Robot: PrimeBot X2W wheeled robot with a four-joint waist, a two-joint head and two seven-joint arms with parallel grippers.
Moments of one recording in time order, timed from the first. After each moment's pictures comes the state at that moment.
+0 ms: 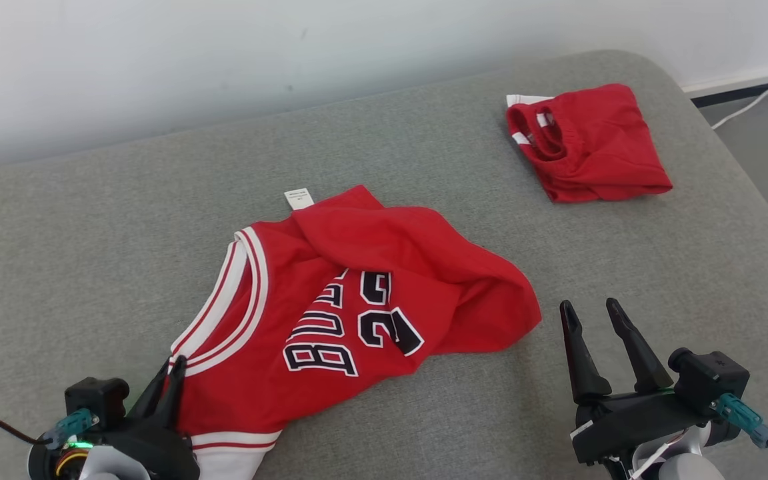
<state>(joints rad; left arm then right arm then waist) -0.46 0.20 -0.20 0.71 -0.33 -0.13 -0.25 -0.17 -0.16 0.28 0.12 0.36 0.13 -0.18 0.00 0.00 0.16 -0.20</state>
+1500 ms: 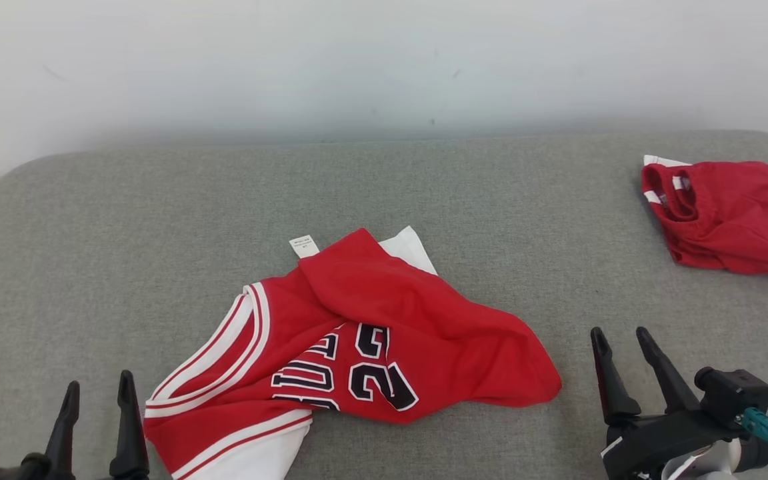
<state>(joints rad) -0.07 0.14 0.05 0.06 -0.31 0.04 -0.26 -0.13 -0.22 0.25 0.18 0.39 0.13 -0.16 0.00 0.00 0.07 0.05</state>
